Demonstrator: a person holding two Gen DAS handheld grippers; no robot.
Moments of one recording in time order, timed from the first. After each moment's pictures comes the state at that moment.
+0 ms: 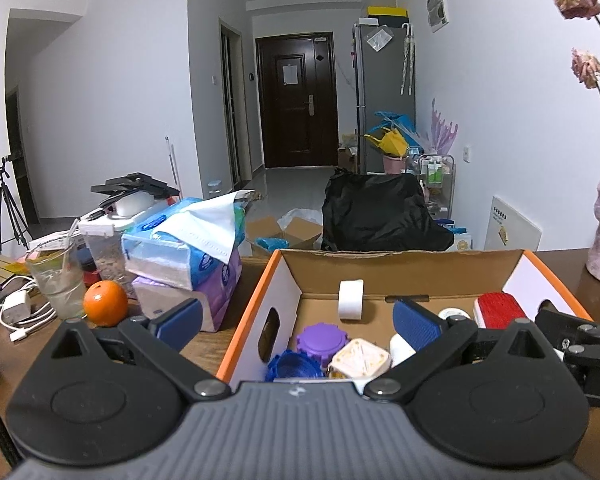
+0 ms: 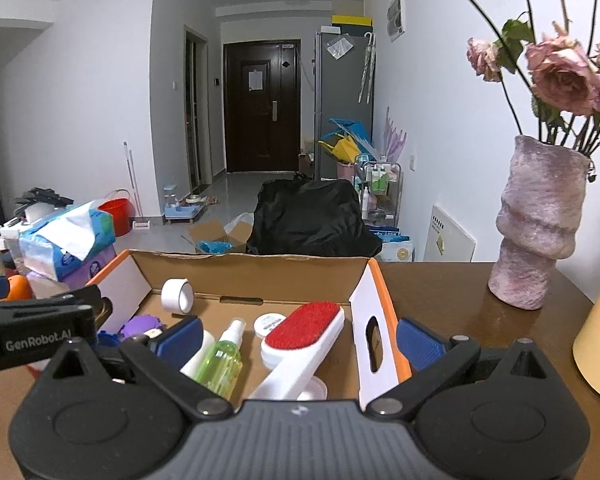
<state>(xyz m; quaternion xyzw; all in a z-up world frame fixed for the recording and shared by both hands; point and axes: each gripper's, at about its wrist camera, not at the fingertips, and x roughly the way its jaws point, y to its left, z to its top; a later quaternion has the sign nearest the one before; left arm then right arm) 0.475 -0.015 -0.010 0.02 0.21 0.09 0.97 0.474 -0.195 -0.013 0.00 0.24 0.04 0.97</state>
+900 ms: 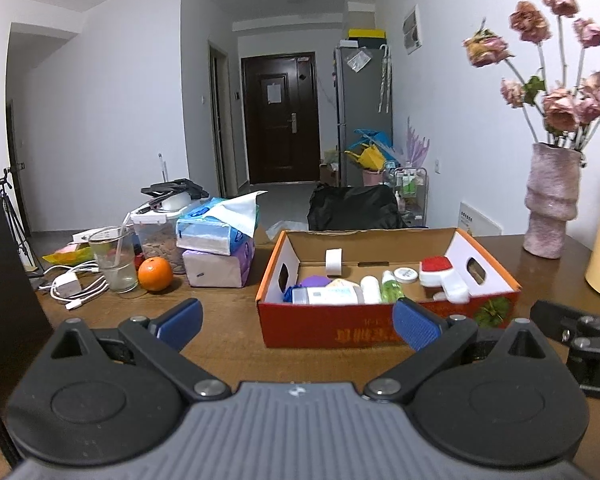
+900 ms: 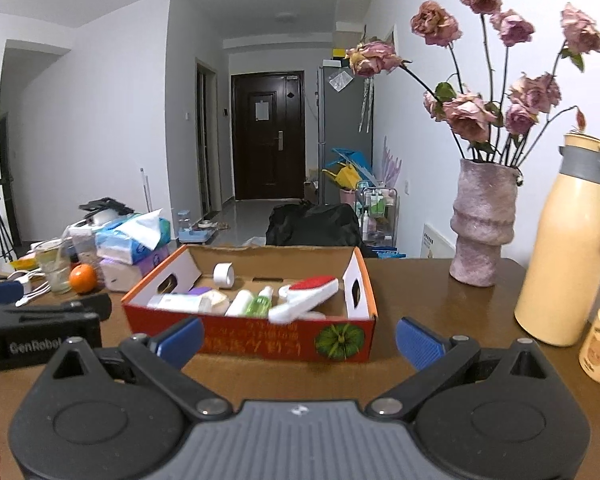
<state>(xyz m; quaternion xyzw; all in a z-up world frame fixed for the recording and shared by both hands) 0.288 -0.019 0.018 0.03 0.19 0.06 0.98 0.281 -0.202 0.014 0.00 0.20 0.04 0.98</state>
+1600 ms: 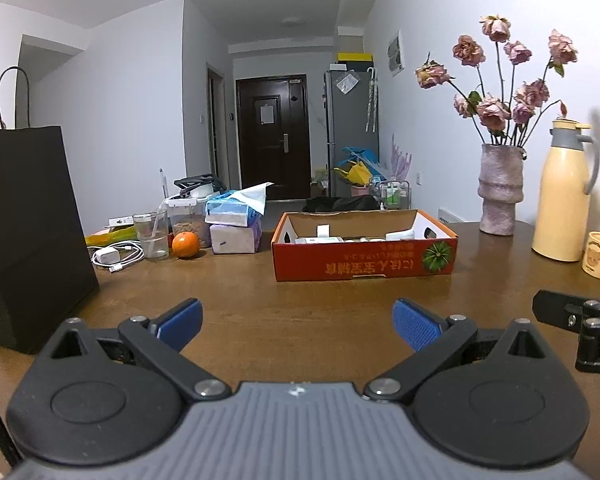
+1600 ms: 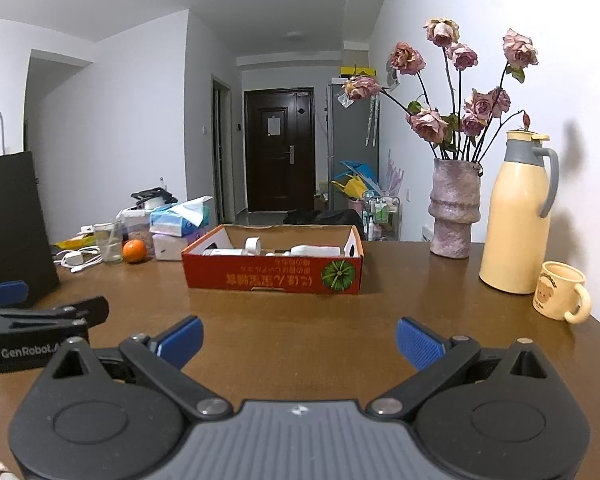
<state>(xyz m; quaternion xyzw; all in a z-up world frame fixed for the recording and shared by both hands) 0.093 -0.020 -0.004 0.03 0.15 0.04 0.99 0.088 -0.215 -0.005 0.00 0.17 0.06 0.98</state>
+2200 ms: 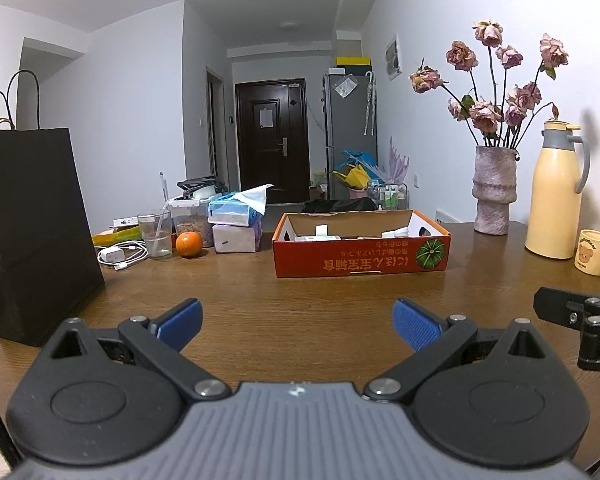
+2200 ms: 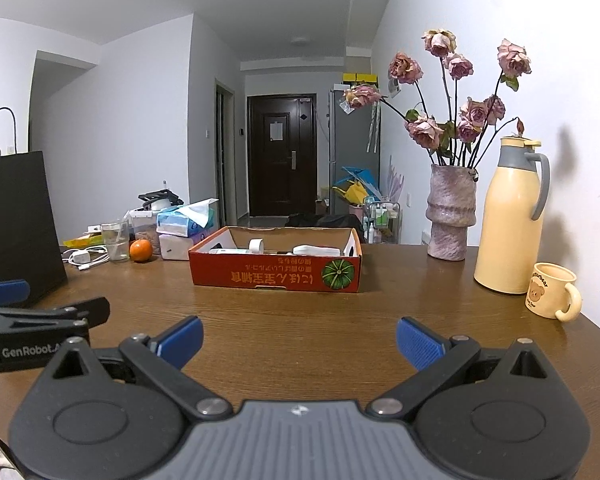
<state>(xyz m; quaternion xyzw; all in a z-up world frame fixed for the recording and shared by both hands) 0.071 -0.021 -0.006 0.03 0.15 0.04 0.99 0.064 -0.216 -0.004 0.00 0.16 0.06 0.98</state>
